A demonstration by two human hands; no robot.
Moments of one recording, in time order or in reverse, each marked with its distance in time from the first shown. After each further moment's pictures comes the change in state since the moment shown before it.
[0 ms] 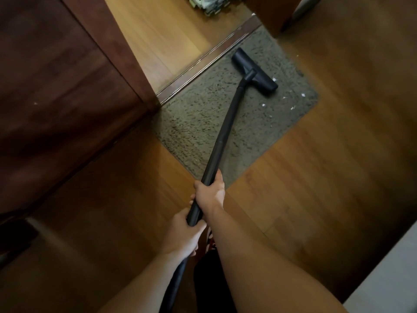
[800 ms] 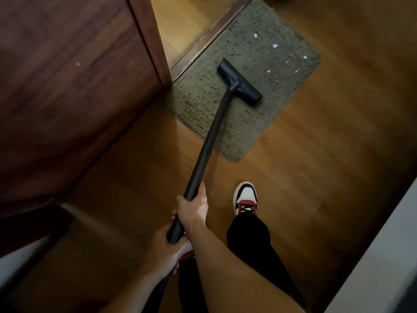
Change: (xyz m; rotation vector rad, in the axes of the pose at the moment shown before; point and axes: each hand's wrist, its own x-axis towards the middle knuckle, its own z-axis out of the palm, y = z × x) left_hand -0.094 -0.151 -0.110 0.023 -0.084 -0.082; right_hand -0.141 0.121 0.104 0.137 -0.046 0.130
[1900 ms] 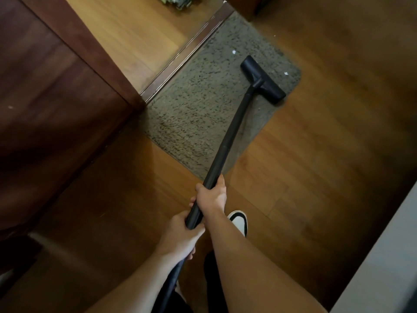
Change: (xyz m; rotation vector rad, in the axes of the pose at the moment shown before) left_hand 0.071 0.136 0.109 0.180 0.001 0.110; right_hand 0.102 -0.107 -0.118 0.061 0.139 -0.071
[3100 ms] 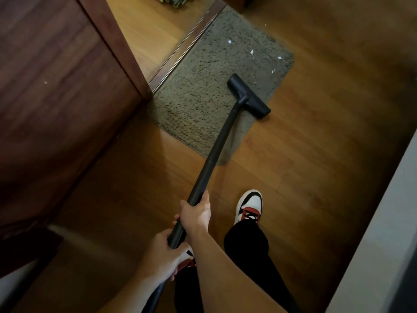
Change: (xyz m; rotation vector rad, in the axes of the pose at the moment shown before) left_hand -0.082 -0.124 -0.060 0.059 -0.047 -0.046; right_hand -0.113 0.109 0.056 0.083 -0.035 0.072
